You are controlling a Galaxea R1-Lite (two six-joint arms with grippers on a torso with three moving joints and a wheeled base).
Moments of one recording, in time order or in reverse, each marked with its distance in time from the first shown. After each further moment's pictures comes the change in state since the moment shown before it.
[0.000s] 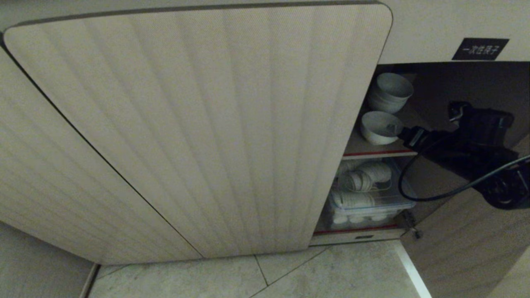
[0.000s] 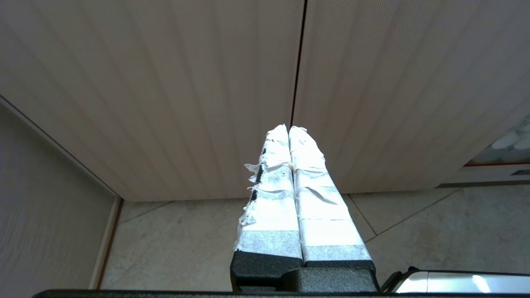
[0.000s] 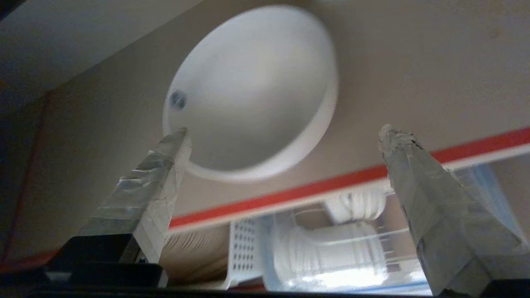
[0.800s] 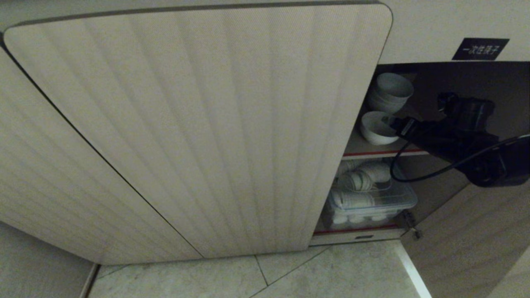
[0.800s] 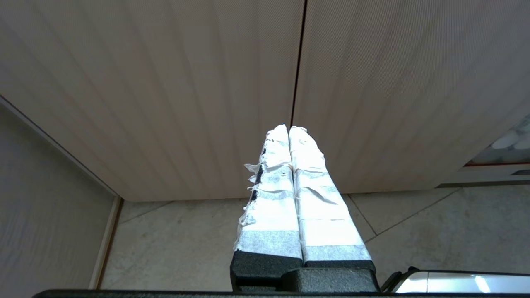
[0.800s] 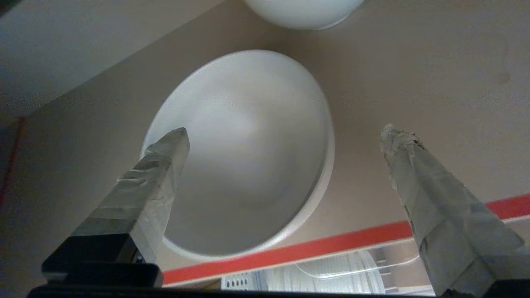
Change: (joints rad) left arm 0.000 0.000 0.000 0.000 0.000 0.000; right arm -0.001 0.094 -0.217 0.135 -0.027 0.000
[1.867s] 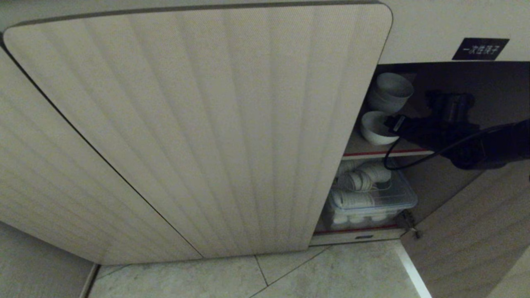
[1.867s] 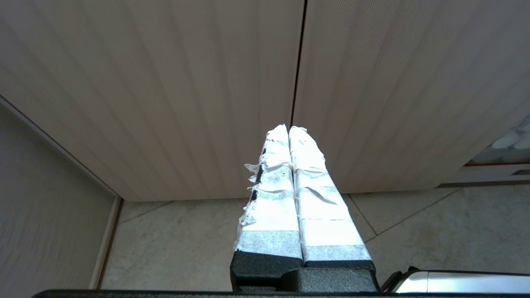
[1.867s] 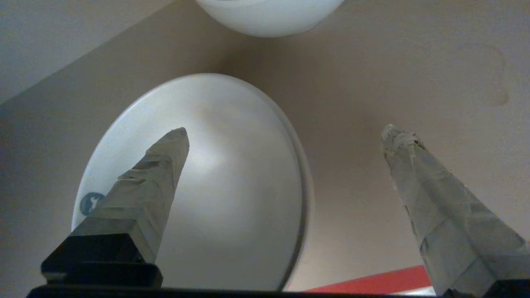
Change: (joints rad) left arm 0.000 0.000 0.000 0.000 0.000 0.000; right arm 0.004 0.101 -0.228 0.205 -0.063 -0.023
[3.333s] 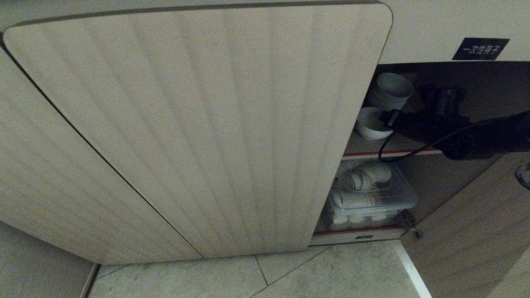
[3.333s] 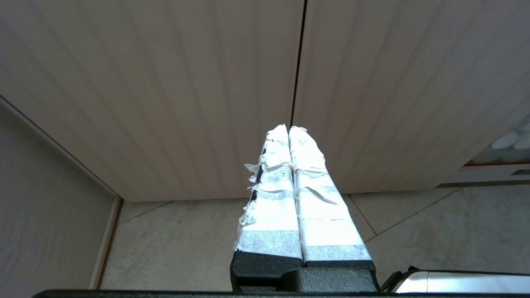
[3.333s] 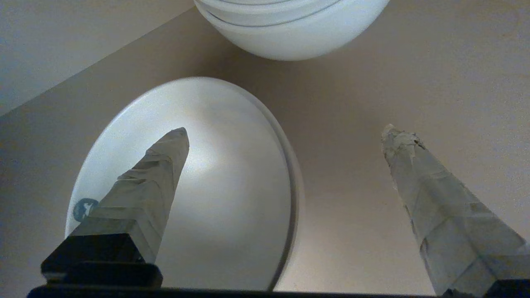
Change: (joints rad) left arm 0.000 0.000 0.000 0.000 0.000 0.000; right arm 0.010 0.059 -0.148 0.086 0.001 -0.001
